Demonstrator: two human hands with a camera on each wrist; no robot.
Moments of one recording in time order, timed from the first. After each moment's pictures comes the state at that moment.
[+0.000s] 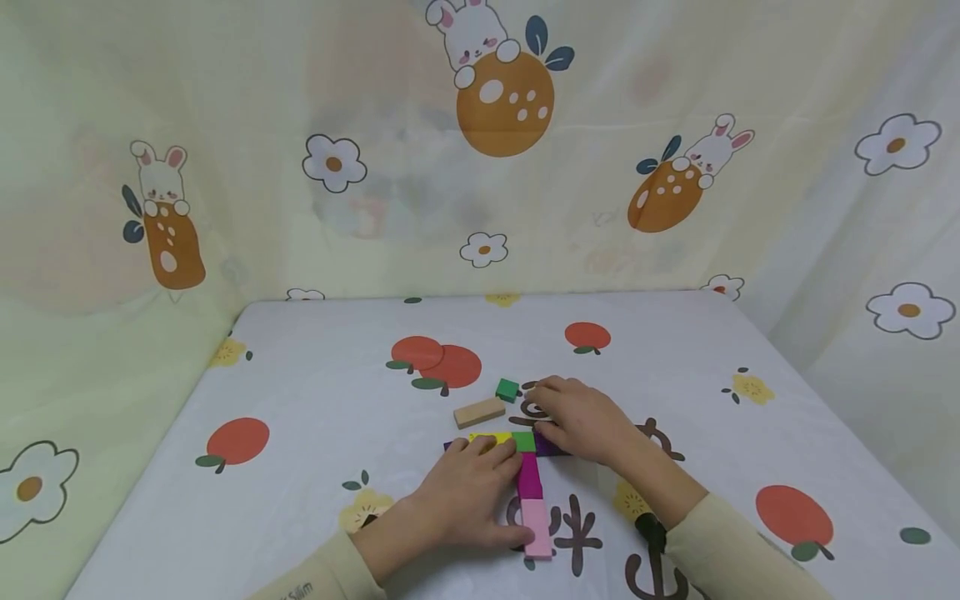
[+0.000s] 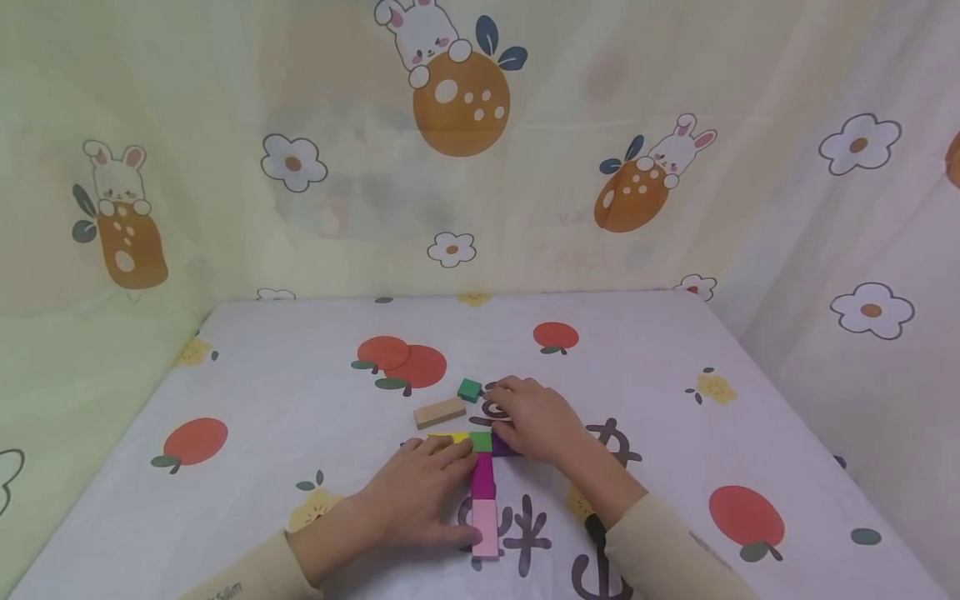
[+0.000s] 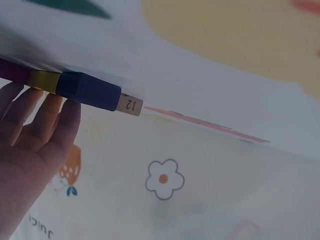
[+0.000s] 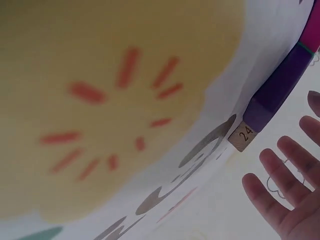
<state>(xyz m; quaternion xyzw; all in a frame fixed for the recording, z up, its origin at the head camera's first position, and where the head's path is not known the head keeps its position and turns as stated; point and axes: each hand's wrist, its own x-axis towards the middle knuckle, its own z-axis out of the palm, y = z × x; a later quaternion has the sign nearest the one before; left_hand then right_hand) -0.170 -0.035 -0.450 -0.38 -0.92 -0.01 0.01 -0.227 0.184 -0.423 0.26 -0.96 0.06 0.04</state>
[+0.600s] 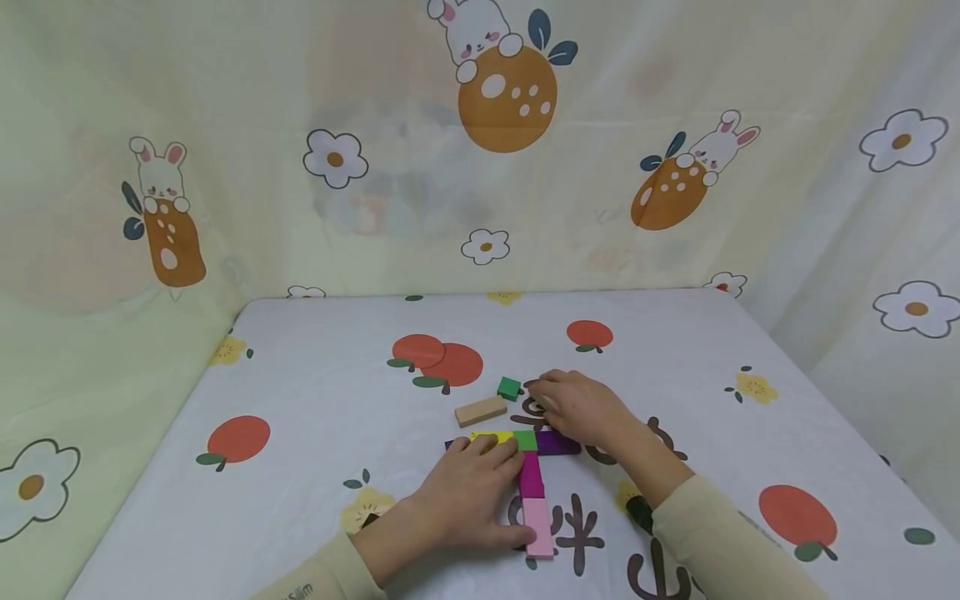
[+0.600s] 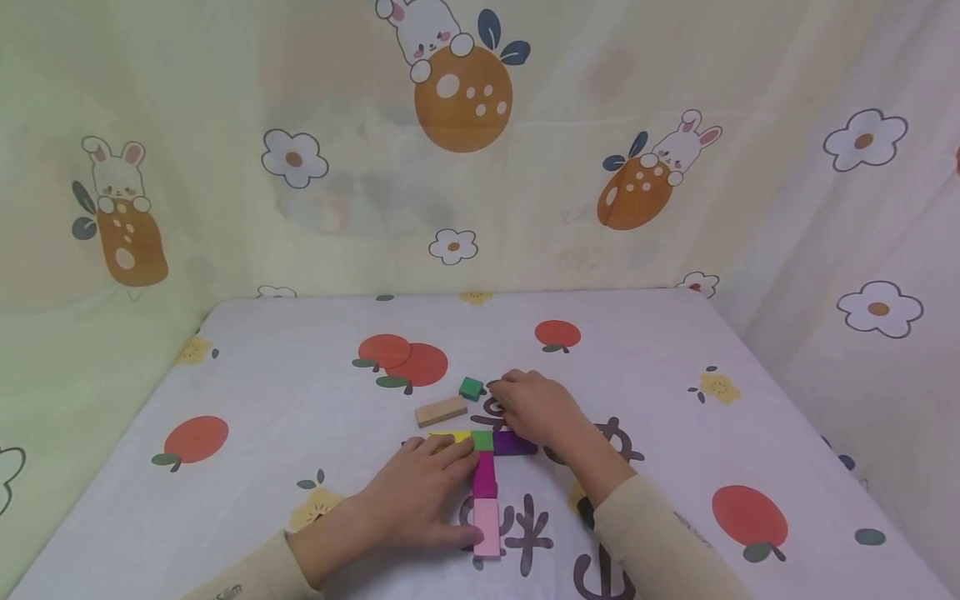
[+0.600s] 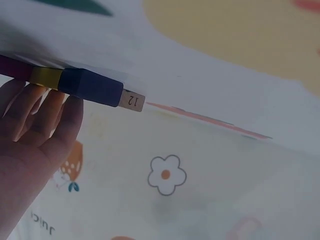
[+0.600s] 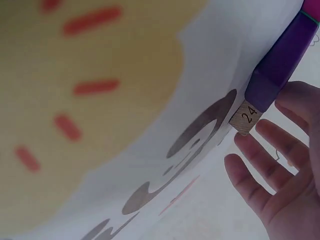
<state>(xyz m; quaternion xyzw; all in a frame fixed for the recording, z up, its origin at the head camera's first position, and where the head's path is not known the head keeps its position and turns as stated) -0.170 -0.036 -0.454 -0.38 -0.92 -0.01 0.02 -0.256 0.188 -0.434 0.26 -0.97 0.03 0.01</state>
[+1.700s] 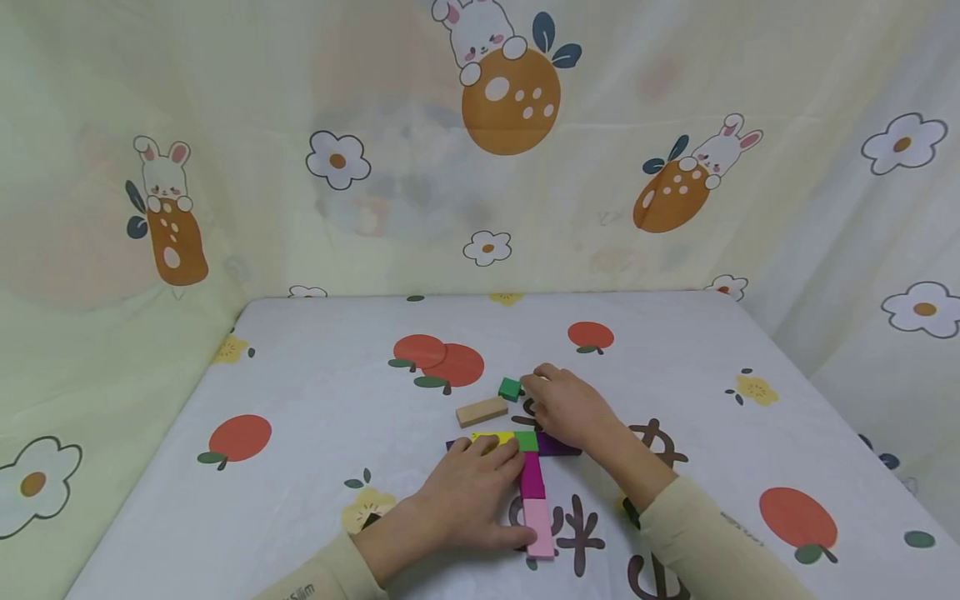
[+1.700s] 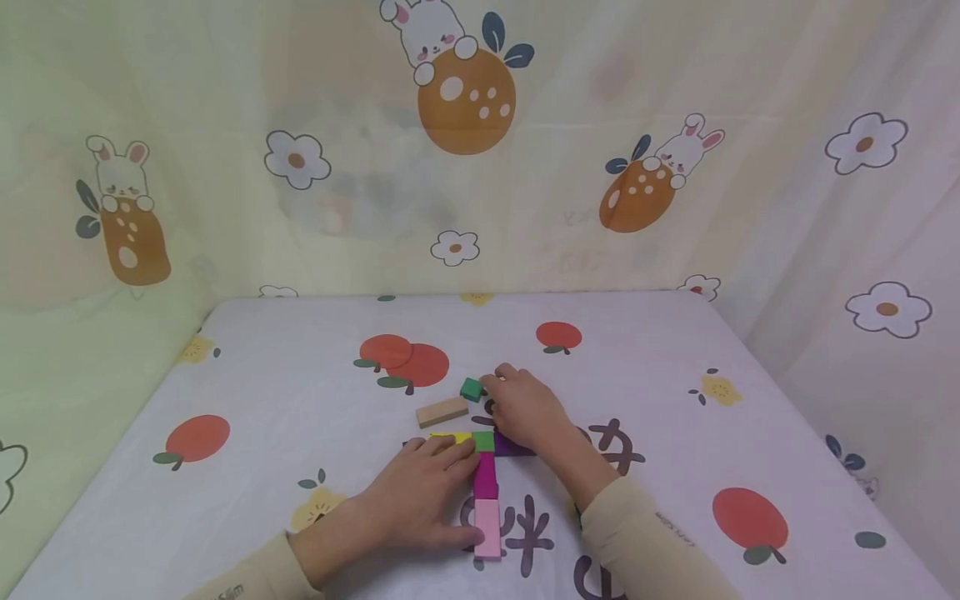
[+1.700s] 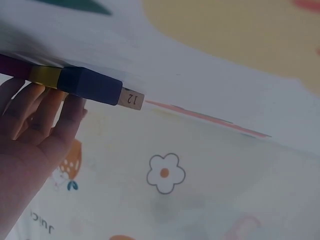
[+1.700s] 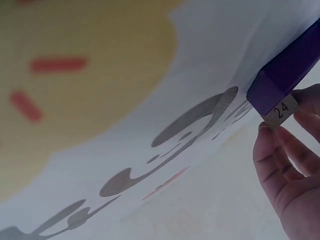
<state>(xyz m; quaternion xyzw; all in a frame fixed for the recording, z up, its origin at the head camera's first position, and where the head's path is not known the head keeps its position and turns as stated) -0.170 -0.034 -0.449 -0.37 -0.93 -0.01 0.00 -0.253 0.166 -0.433 0.23 -0.97 0.04 0.06</state>
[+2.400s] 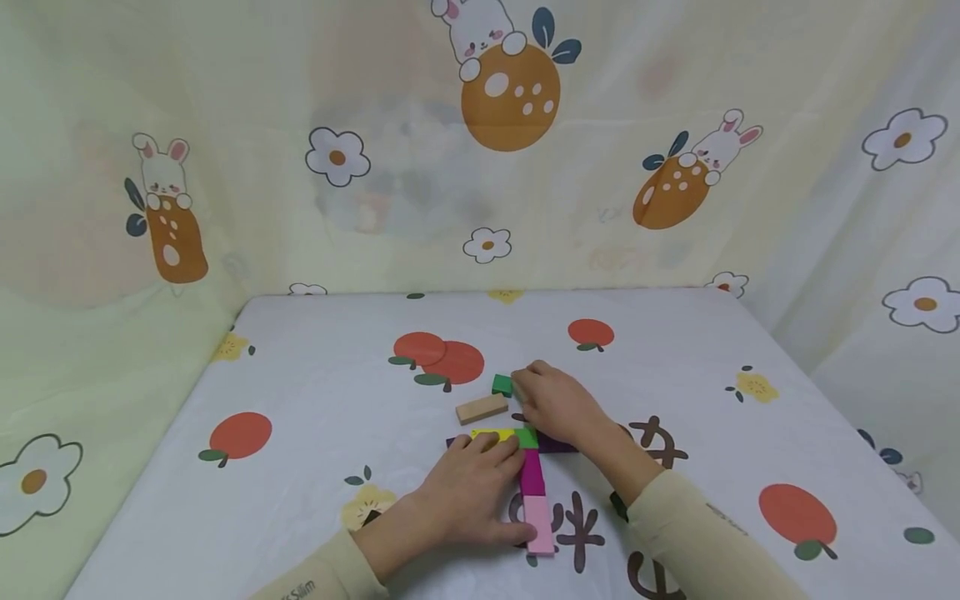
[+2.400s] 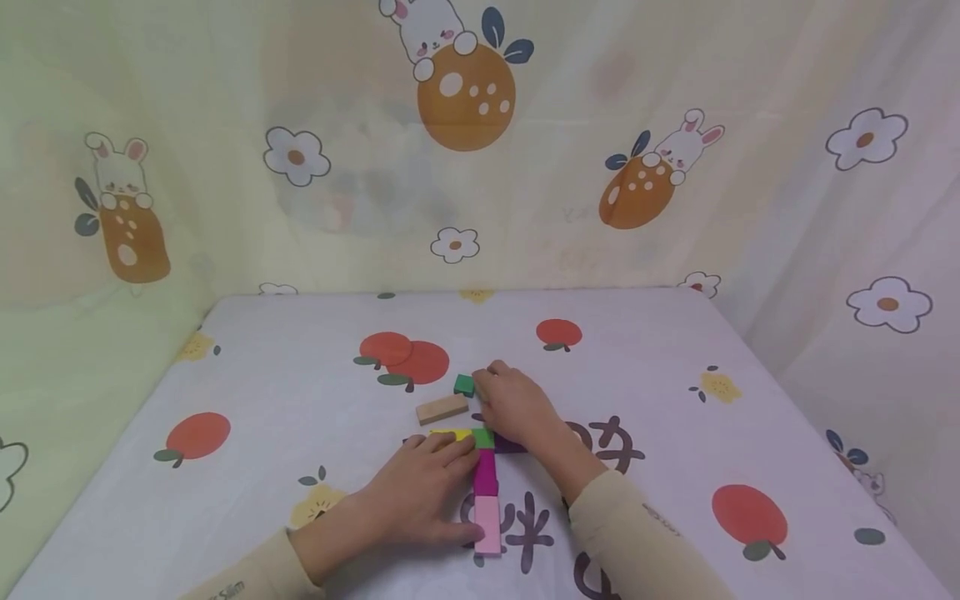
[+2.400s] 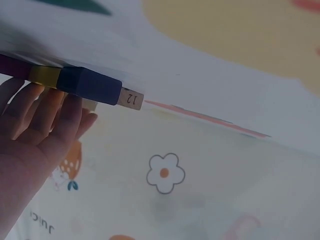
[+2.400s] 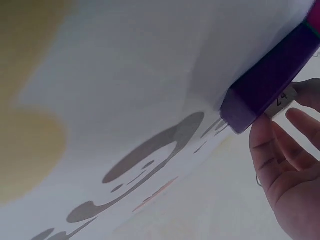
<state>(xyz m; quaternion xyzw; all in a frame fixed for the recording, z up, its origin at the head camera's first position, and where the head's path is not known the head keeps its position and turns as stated) -0.170 -0.035 -0.452 -0.38 -0.92 -0.01 0.01 -0.257 0.152 -0.436 0.22 -0.97 0.07 0.05</state>
